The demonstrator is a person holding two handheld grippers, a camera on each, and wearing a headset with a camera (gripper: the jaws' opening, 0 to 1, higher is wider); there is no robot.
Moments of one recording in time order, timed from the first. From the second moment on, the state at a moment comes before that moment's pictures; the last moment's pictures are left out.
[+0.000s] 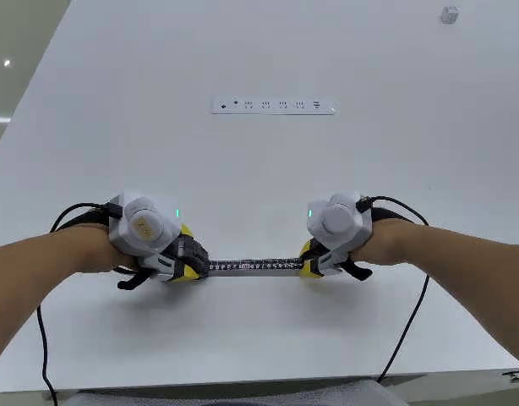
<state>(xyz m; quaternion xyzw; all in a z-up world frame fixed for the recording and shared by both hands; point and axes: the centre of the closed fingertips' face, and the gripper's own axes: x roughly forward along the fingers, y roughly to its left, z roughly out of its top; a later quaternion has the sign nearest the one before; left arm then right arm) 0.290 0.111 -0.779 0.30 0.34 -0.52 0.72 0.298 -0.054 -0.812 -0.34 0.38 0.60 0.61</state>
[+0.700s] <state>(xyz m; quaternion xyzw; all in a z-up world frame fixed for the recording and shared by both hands) 0.288 0.114 -0.781 0.33 0.33 -0.52 0.72 0.298 -0.063 -0.811 -0.34 0.39 0.60 0.61</state>
